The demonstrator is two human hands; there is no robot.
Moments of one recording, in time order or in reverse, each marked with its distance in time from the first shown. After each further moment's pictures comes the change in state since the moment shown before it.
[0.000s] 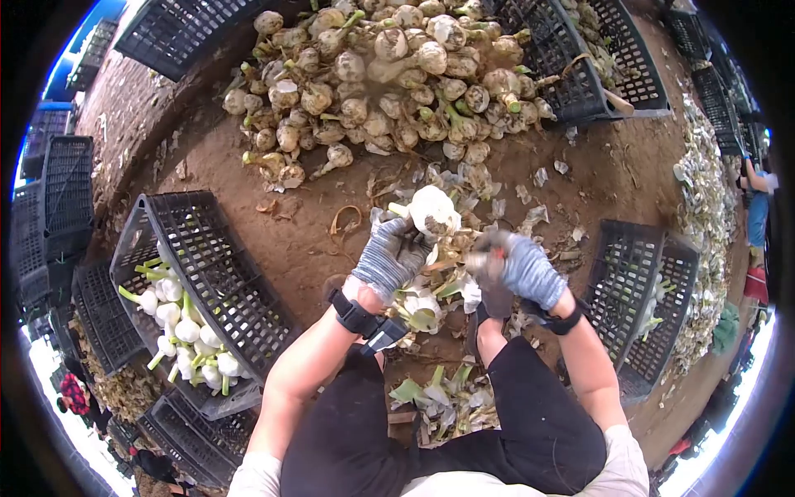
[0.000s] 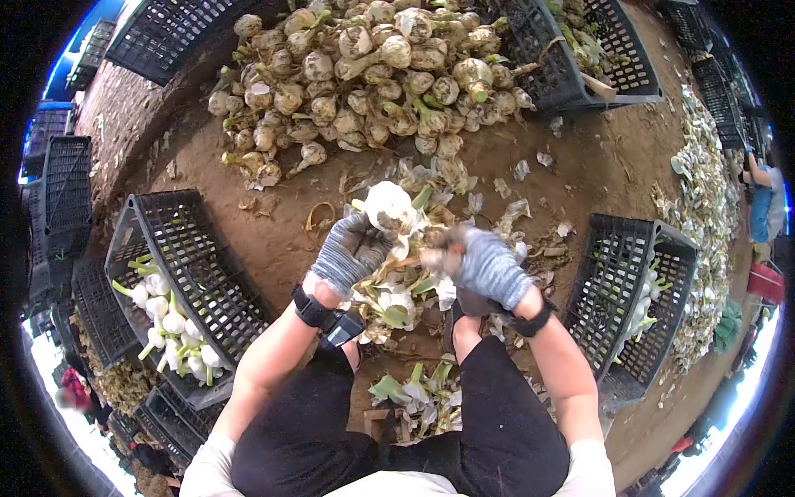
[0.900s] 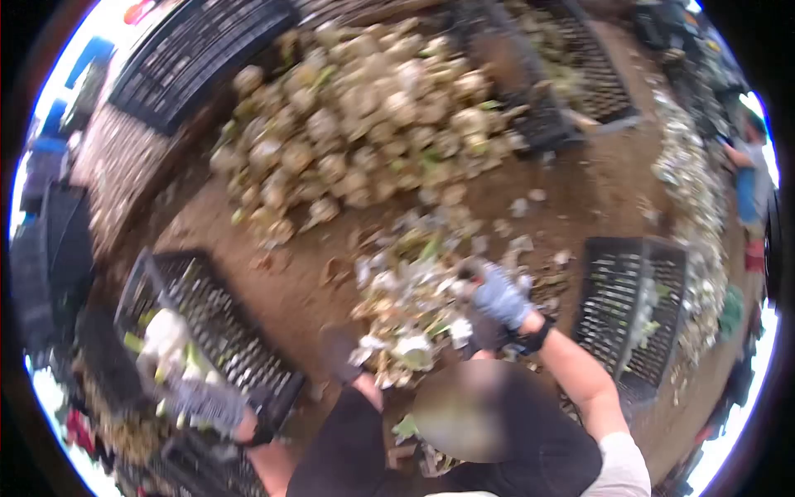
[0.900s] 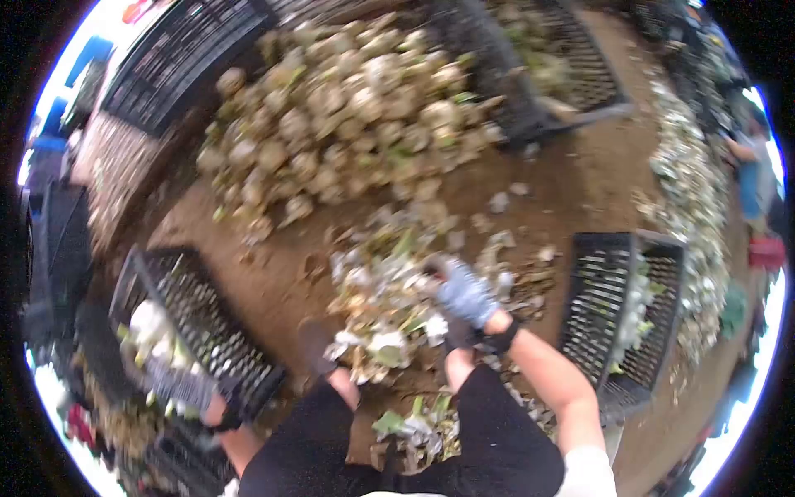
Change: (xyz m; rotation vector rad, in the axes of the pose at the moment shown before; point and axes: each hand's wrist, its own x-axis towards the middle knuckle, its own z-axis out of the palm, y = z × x) left_hand -0.214 0.065 0.076 1.520 0.907 2.302; right_hand 0.028 0.042 0.016 0.149 0.152 -0.234
